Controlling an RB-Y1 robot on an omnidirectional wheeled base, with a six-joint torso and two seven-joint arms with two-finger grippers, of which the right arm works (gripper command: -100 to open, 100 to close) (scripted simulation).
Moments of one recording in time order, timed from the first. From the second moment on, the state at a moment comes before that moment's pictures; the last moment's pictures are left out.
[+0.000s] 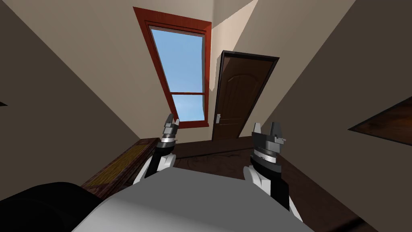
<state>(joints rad) 0.48 -0.01 -0.01 -2.33 -0.12 -0.64 0.11</state>
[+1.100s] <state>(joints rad) 0.39 -0.08 0.00 -2.09 0.05 -0.60 0.27</state>
